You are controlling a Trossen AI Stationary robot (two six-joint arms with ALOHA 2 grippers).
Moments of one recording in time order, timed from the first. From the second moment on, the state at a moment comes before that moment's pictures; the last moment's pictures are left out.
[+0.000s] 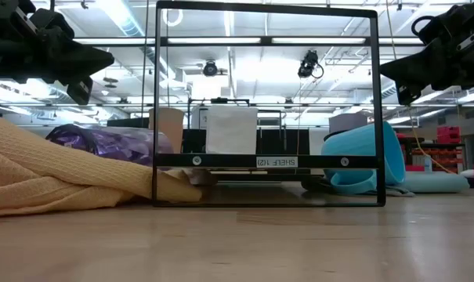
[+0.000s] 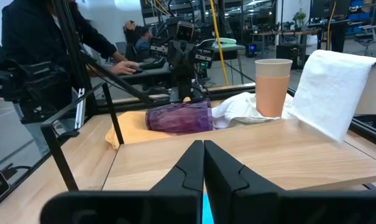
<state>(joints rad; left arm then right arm) 0.00 0.01 0.01 0.08 -0.07 -0.33 -0.05 0.04 0.02 0.00 -0.04 0.11</state>
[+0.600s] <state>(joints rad) 0.00 0.01 0.01 0.08 -0.07 -0.33 -0.05 0.04 0.02 0.00 -0.04 0.11</state>
